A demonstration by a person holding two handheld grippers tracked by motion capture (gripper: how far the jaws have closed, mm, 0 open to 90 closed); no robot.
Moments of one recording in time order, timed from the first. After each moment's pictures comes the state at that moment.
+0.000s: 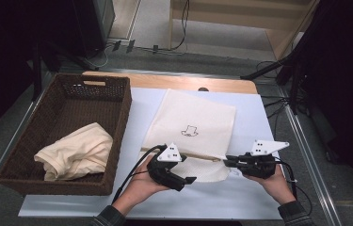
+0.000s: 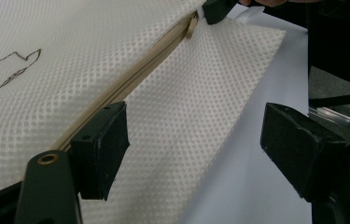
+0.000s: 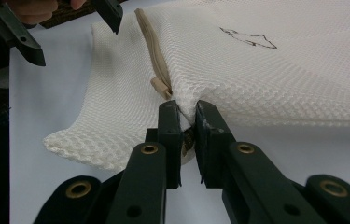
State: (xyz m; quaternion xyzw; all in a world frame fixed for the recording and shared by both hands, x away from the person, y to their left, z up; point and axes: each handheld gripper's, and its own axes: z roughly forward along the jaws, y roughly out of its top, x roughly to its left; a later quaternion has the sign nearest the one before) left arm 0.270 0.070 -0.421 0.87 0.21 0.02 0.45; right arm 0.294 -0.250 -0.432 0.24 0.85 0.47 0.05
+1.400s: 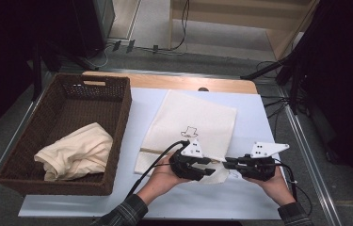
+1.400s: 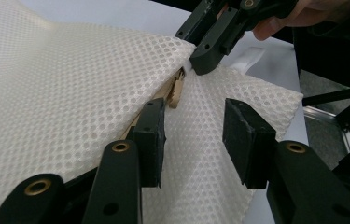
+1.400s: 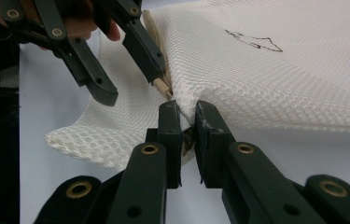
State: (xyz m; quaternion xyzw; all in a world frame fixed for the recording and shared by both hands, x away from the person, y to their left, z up) left arm 0.290 0.015 -0.429 0.87 0.17 0.00 0.46; right arm 0.288 -0.248 -0.432 0.23 0.84 0.48 0.04
